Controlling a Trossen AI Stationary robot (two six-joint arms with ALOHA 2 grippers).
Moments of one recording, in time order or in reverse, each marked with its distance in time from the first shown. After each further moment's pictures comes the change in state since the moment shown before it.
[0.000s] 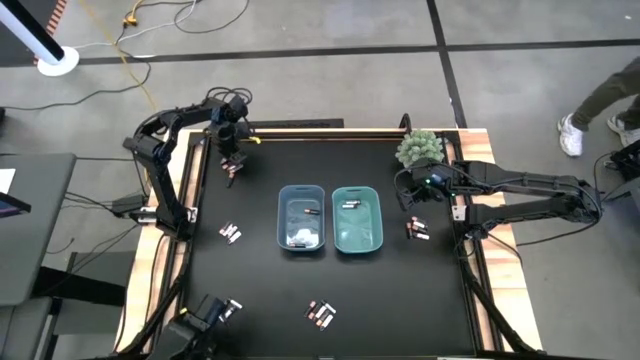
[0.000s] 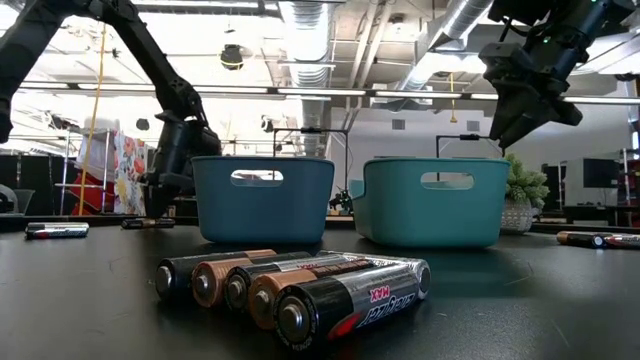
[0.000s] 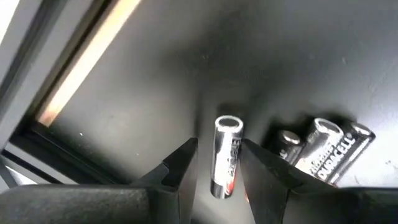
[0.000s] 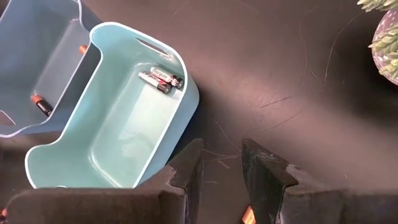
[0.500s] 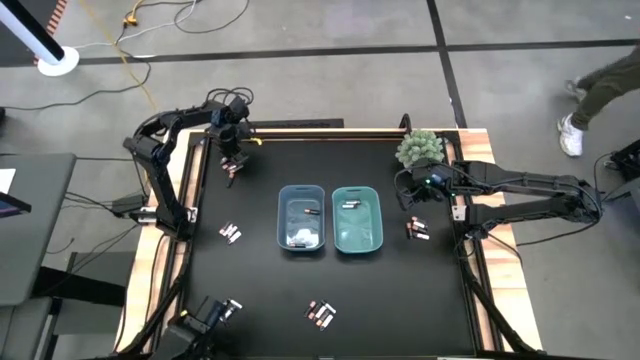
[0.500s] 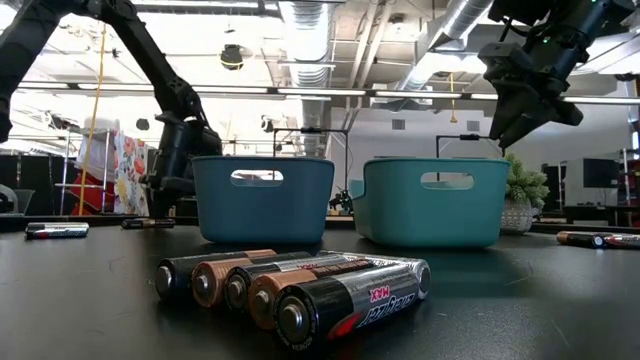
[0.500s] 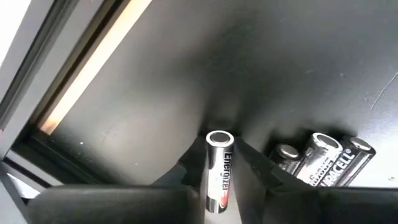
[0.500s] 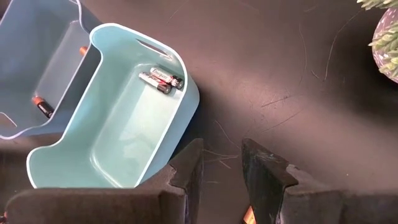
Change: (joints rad) left arm -0.002 -0.004 -0.047 0.072 -0.035 -0.007; right arm 0.000 0.000 0.000 0.000 0.000 0.011
